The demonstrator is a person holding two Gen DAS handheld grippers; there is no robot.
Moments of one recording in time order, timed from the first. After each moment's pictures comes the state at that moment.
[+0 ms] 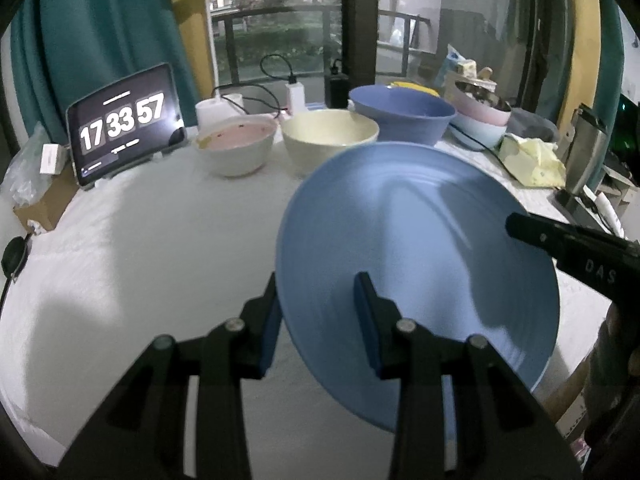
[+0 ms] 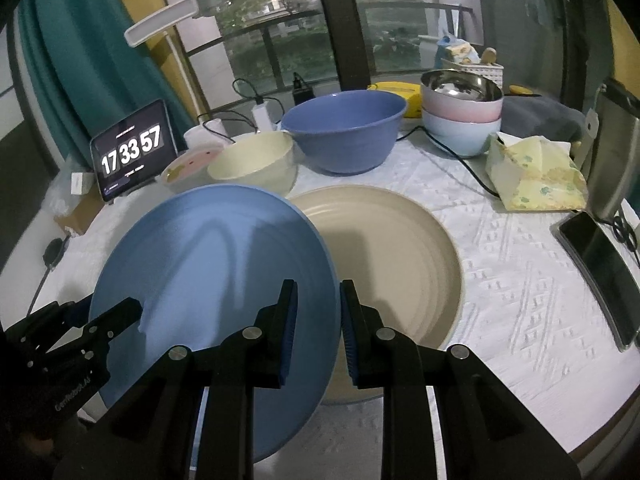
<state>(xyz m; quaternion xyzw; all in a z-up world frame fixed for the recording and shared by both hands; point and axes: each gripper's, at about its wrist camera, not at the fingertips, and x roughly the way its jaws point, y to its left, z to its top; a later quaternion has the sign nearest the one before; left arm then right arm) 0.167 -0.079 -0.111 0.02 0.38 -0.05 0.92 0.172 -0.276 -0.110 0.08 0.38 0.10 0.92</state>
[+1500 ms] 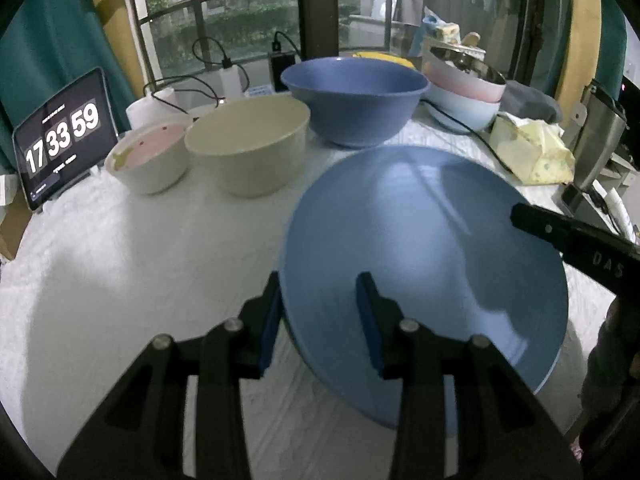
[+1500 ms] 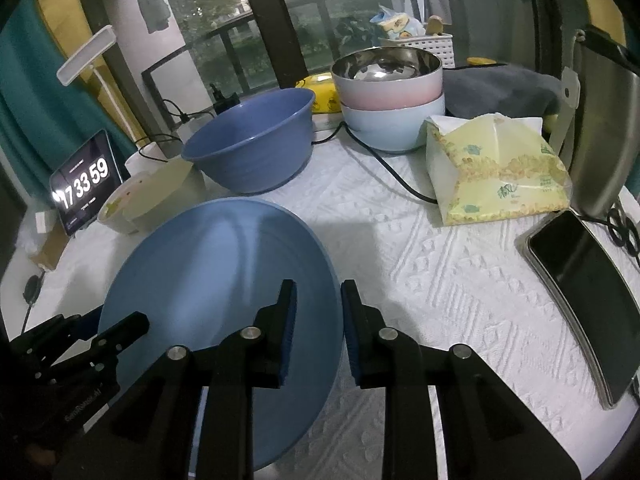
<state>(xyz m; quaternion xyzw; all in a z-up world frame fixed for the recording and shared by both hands) 0.239 -0.157 -0.133 0.04 0.42 -0.07 0.90 0.225 -0.355 -0.135 0.12 0.39 0.06 0.91</state>
